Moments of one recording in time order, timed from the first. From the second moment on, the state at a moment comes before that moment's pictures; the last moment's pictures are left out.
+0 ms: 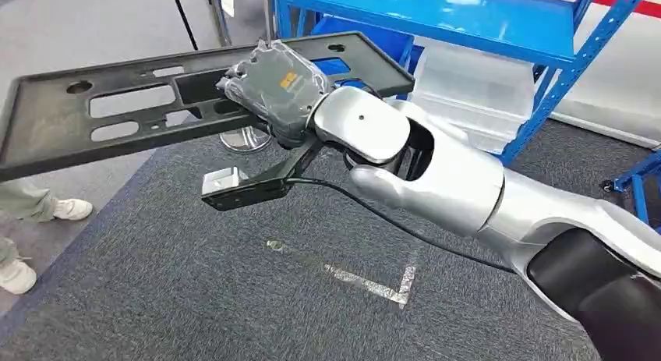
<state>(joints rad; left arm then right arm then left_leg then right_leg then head) -0.10 -0.03 -0.76 -0.18 1.04 0.41 0.01 -1.30 -0.05 1.19 -1.25 0.77 0.18 0.02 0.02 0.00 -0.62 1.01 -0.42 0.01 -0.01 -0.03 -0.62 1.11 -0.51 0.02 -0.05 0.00</state>
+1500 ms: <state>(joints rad) -0.10 -0.01 -0.77 -0.18 1.02 0.38 0.03 -1.25 -0.05 1.19 -1.24 0.81 0.20 0.06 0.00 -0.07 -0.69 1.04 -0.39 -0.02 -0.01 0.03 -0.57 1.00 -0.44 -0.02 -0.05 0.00</state>
